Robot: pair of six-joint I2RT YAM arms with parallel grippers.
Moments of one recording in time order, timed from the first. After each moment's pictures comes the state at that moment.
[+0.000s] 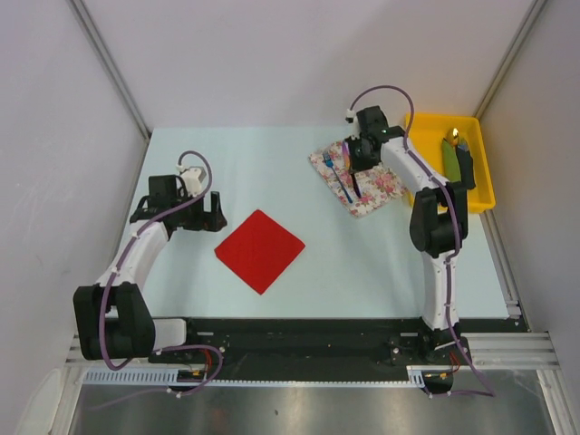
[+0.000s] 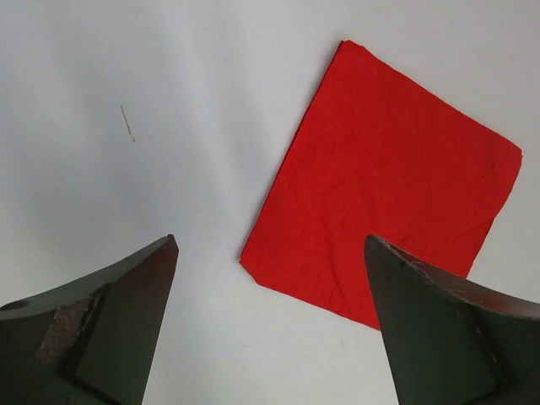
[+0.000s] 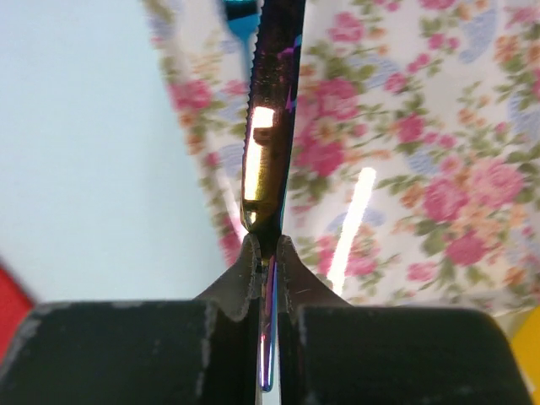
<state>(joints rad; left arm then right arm) 0.04 1.28 0.88 -0.46 0.36 0.08 0.29 2.20 1.98 -0.72 -0.07 0.05</state>
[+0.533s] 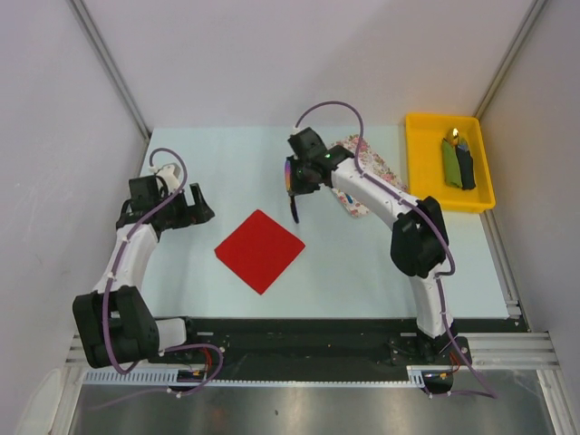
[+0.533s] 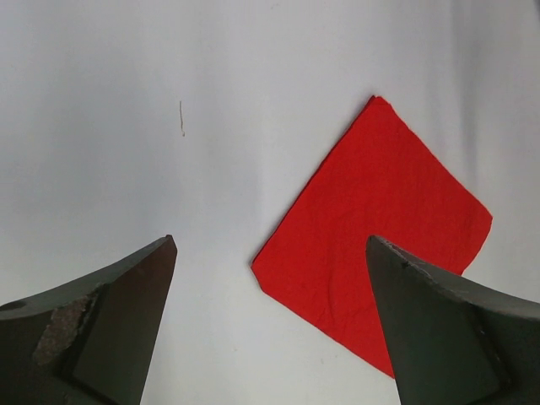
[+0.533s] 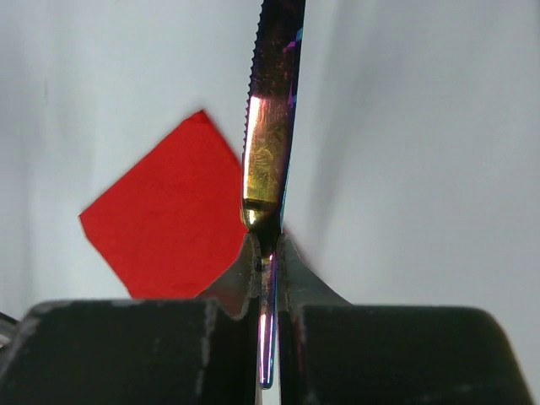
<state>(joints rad) 0.18 1.26 0.87 -0.42 0.39 -0.08 0.66 2.09 1.94 -0.74 0.01 0.49</state>
